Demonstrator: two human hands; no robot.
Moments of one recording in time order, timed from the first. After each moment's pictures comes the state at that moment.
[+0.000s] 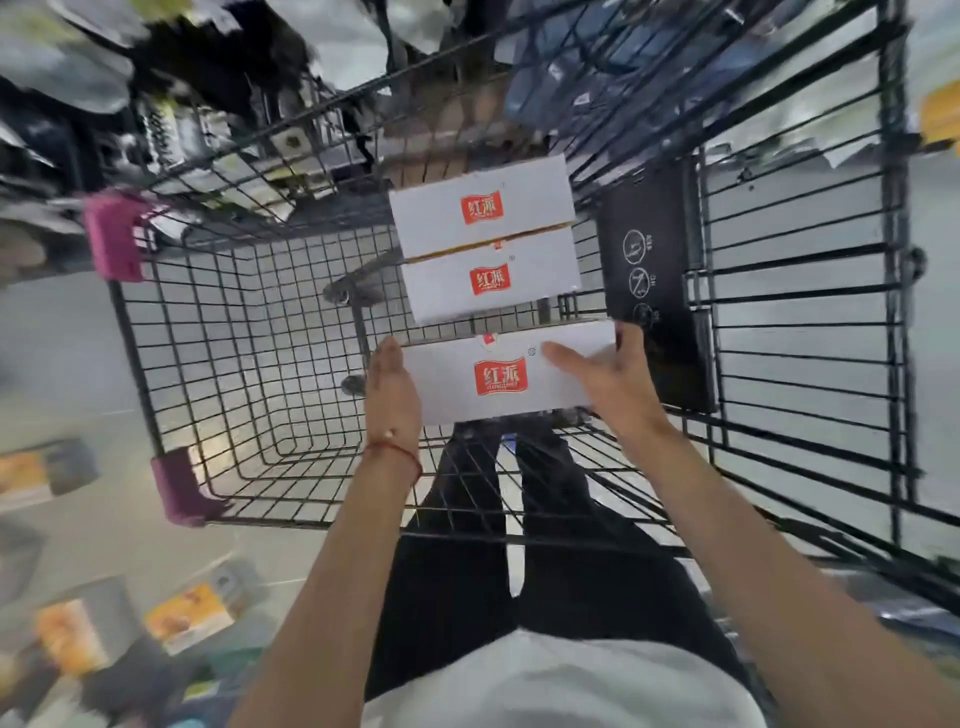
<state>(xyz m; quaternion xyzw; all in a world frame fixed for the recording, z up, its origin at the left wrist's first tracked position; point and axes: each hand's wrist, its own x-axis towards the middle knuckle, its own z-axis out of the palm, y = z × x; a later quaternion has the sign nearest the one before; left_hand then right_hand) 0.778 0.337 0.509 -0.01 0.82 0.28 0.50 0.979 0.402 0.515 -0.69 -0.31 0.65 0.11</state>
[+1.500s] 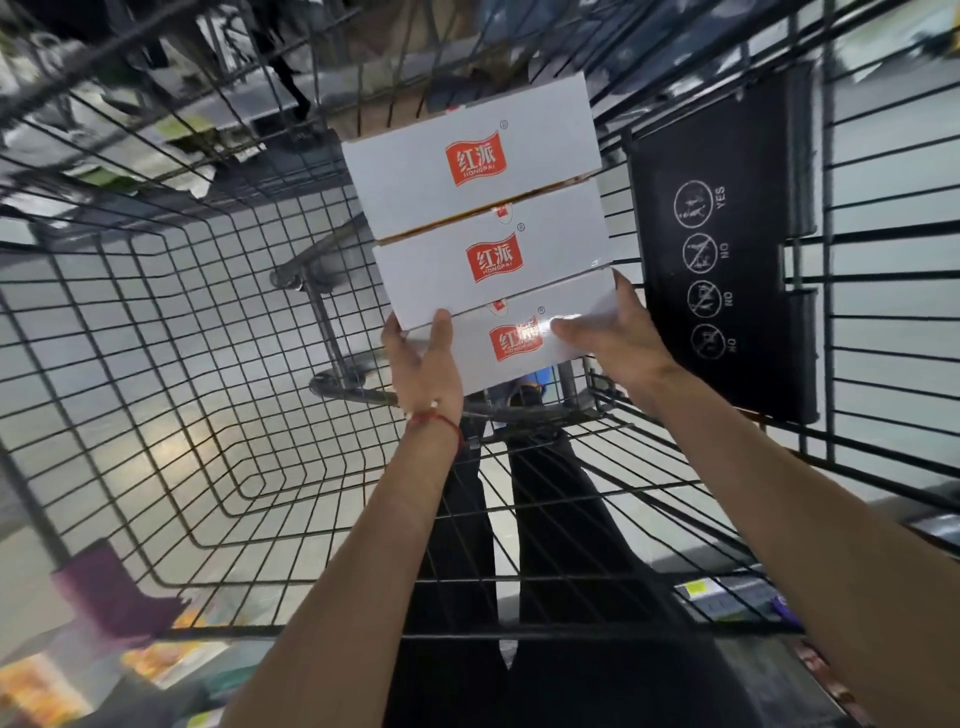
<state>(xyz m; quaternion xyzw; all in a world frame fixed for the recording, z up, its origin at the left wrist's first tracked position) 0.789 0.368 0.382 -0.04 0.80 0.33 0.50 0.961 0.439 0.403 -0.71 -0.32 0.62 0.06</state>
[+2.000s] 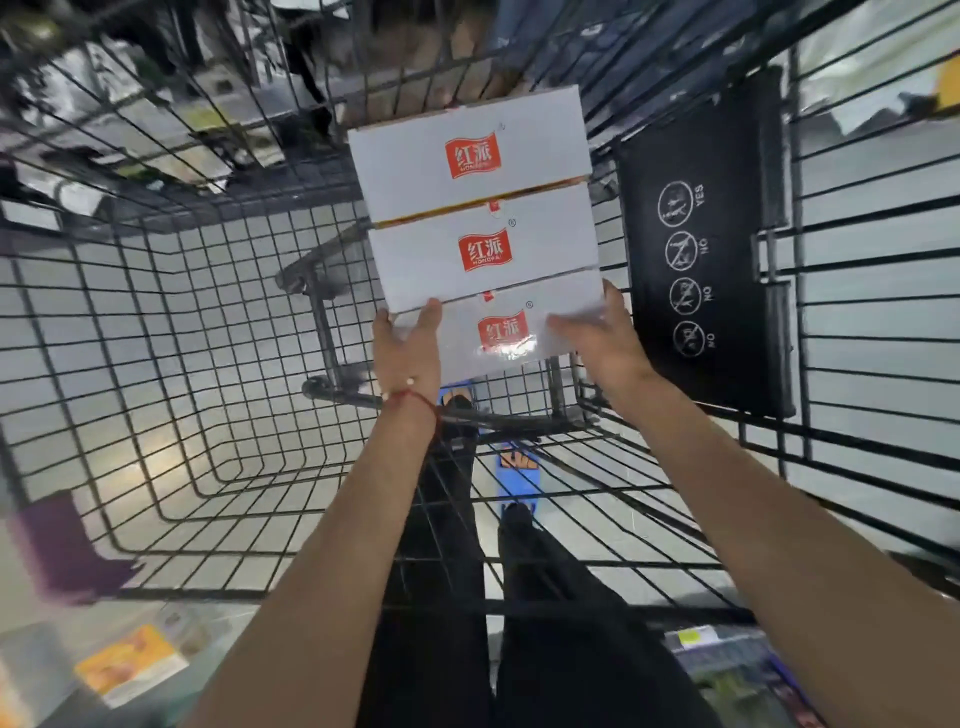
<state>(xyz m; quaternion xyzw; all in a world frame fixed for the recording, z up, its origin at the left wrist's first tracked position) 0.786 0.365 0.377 -0.02 0.81 0.32 0.48 0.961 0.425 0.394 -0.72 -0.34 0.59 0.08</state>
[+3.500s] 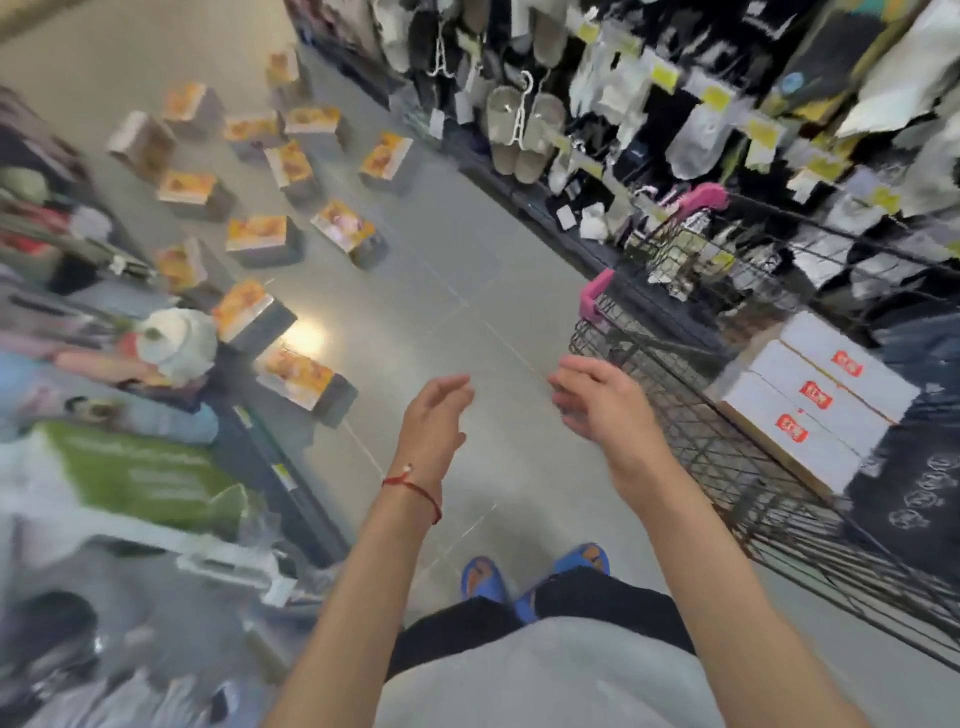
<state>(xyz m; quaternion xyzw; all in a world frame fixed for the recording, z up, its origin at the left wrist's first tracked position) 0.799 -0.136 0.688 -0.21 0.70 0.63 0.26 0.841 0.029 0.691 -0.37 -0.61 0.69 -0.07</state>
